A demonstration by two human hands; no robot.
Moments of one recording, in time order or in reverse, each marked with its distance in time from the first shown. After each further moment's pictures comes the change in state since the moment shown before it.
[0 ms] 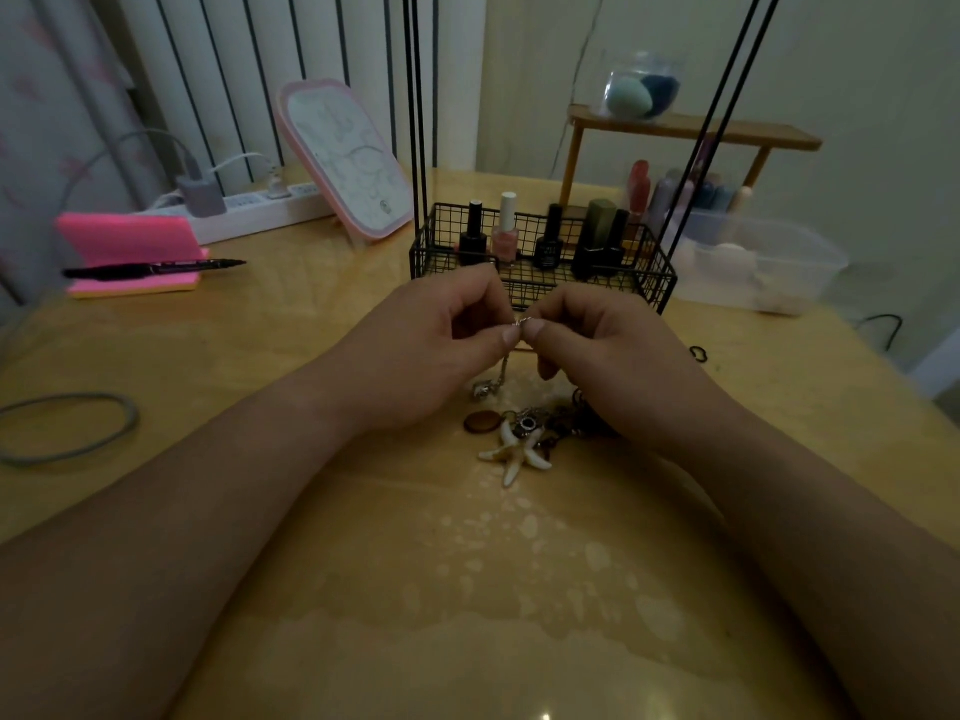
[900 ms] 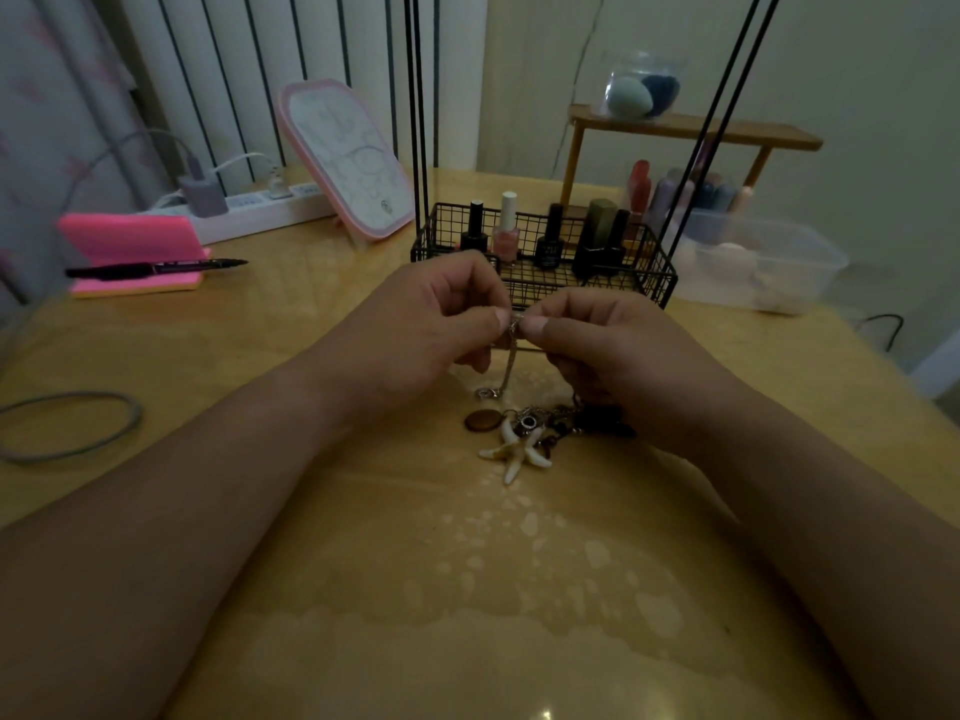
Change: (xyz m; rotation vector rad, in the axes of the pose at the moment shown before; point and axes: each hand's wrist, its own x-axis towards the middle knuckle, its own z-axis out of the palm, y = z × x) left_hand 0.001 0.004 -0.007 -0.270 -0.008 -0.119; right_hand 0.001 -0.002 -0.007 0.420 -0.162 0.146
